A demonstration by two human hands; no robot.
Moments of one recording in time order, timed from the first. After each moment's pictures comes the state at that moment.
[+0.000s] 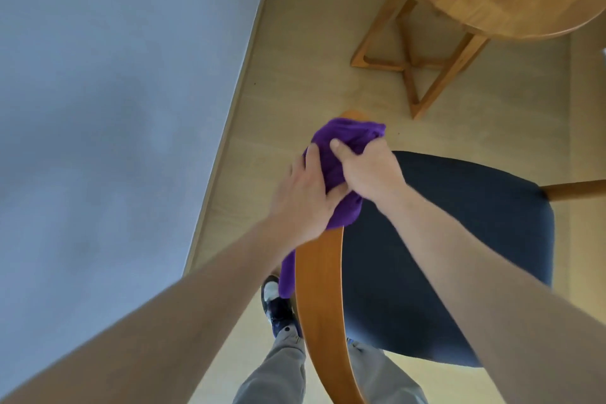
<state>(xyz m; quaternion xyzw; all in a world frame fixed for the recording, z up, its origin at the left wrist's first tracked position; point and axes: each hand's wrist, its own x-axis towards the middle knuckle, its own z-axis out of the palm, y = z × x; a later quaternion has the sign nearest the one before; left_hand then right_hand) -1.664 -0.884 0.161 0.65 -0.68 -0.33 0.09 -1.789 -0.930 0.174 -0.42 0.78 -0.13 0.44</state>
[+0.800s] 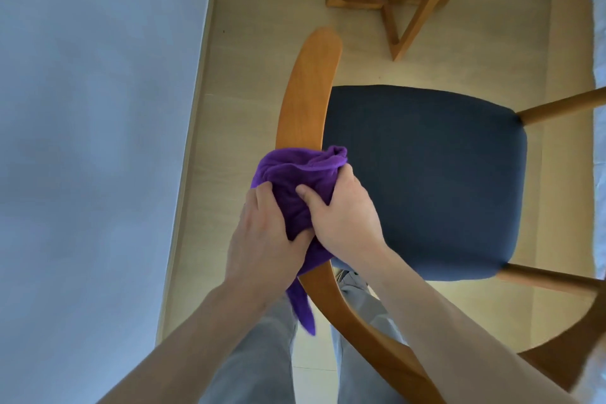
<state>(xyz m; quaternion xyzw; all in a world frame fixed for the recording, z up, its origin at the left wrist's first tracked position) -1.643 -0.730 0.188 0.70 -0.60 -0.38 0.10 -1.772 -0.762 0.196 -0.47 0.76 -0.12 0.44</state>
